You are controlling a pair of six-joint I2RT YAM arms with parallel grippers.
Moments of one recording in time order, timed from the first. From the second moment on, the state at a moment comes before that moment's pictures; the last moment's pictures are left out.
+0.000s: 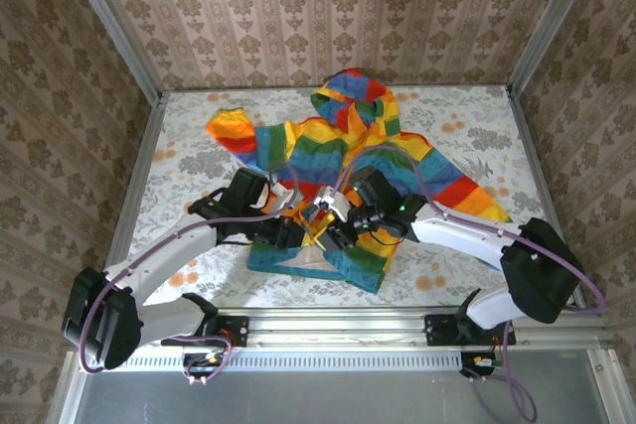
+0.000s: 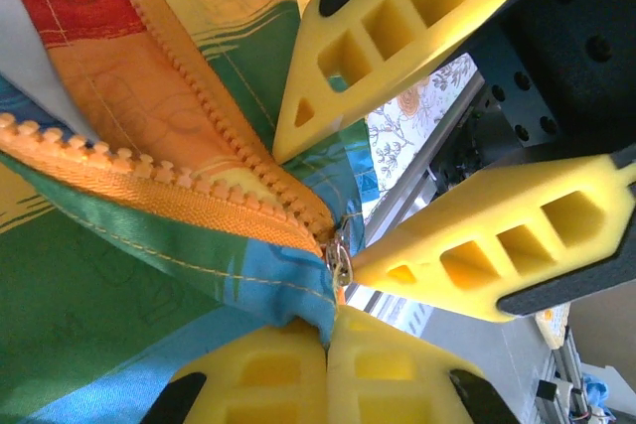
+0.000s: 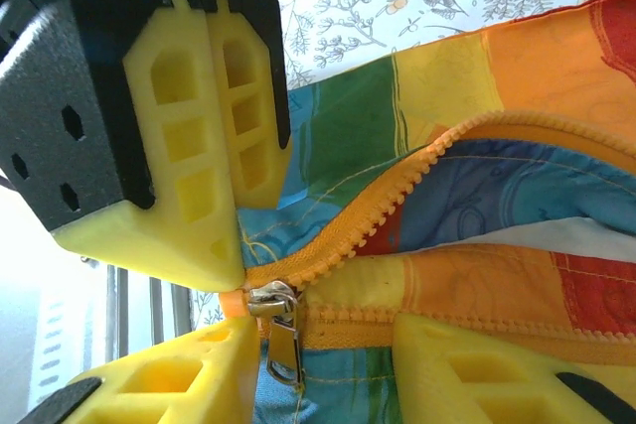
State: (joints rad) left arm -0.61 1.17 0.75 -0.58 0.79 -0.30; right arm 0.75 1.45 0.86 -0.17 -0.59 -0.09
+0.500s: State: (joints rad) left arm -0.61 1.17 0.76 -0.61 0.78 -0.27; right arm 0.77 1.47 0.86 -0.16 -0.57 -0.11
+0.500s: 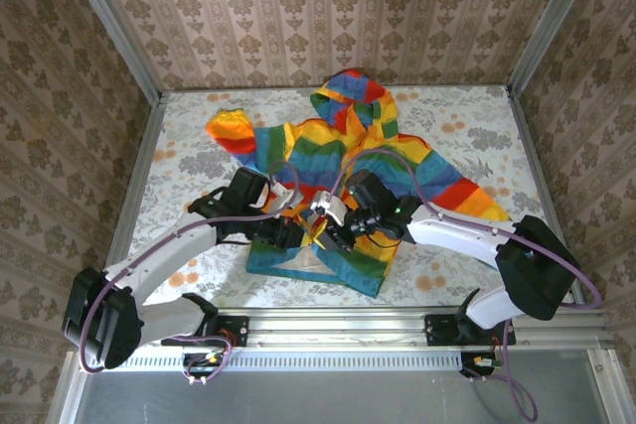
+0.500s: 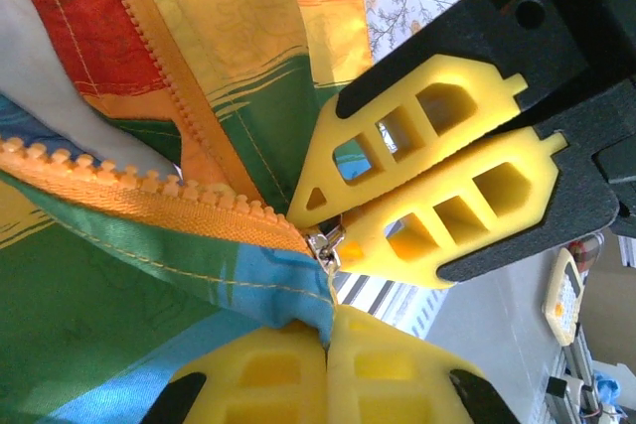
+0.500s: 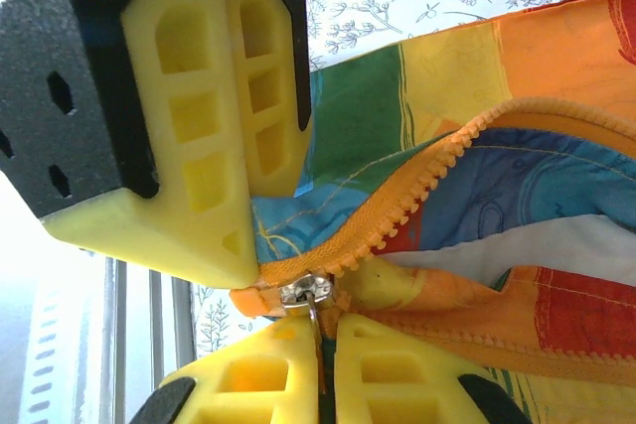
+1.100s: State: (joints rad) left arm -0.61 1.19 0.79 -0.65 0.76 -0.25; right arm 0.77 1.45 0.86 -0.18 -0.55 -0.13
